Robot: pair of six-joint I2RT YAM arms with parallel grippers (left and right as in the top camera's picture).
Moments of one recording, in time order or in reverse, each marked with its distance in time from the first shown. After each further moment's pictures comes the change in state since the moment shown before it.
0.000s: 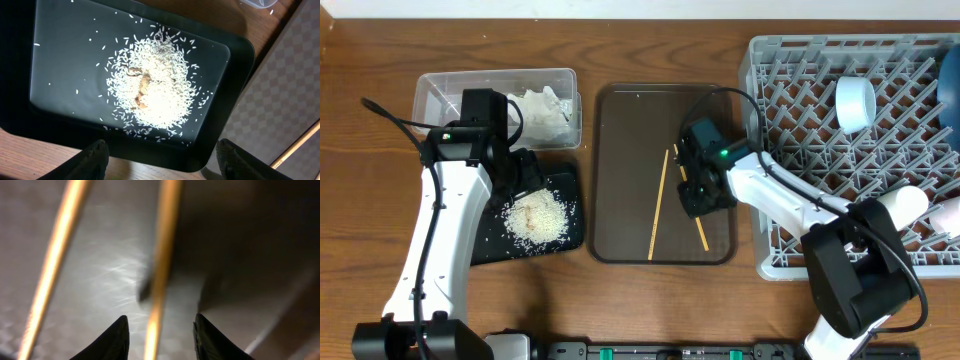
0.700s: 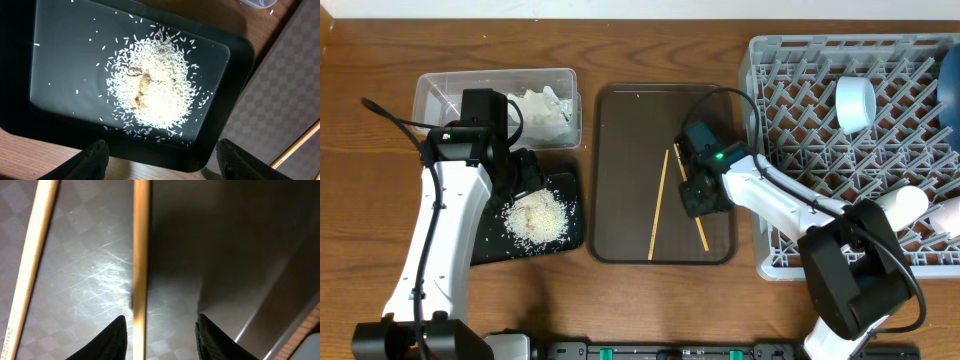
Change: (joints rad) left arm 0.000 0.000 0.000 0.000 0.000 0.000; right arm 0.029 0.001 -0.002 0.001 0.088 0.060
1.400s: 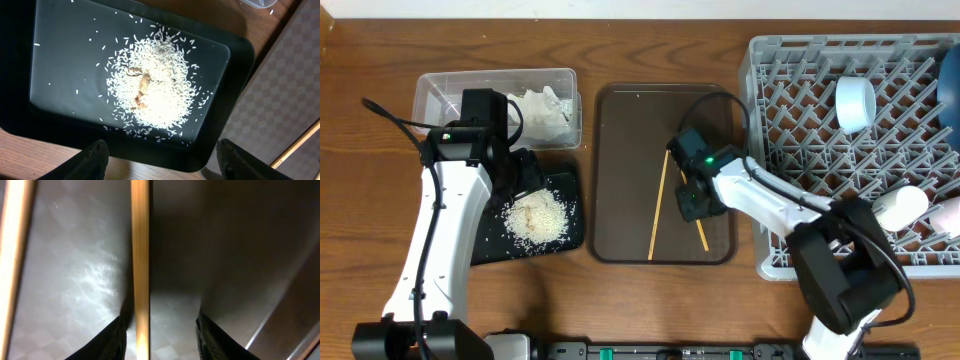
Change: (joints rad) left arm 0.000 0.000 0.000 0.000 0.000 0.000; right arm 0.028 0.040 0.003 0.003 0.041 0.062
